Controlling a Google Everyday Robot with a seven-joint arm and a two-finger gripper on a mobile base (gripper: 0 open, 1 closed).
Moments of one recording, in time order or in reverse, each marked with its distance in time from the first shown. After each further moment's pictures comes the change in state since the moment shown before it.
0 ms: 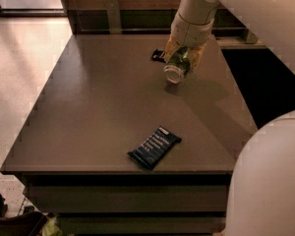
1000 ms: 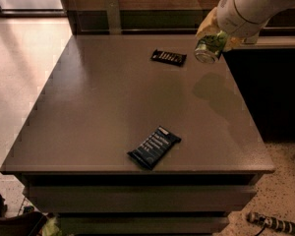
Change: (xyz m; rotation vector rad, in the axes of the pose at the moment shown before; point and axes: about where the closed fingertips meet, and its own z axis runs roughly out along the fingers) arm -0.023 -0.052 -0.092 -0.262 -0.388 -0.149
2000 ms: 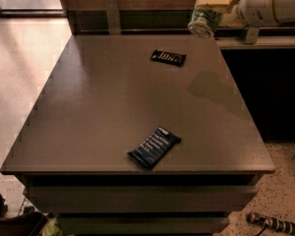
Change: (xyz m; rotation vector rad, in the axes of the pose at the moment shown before) arm -0.034 0.035 -0.043 -0.566 -0.131 -0.103
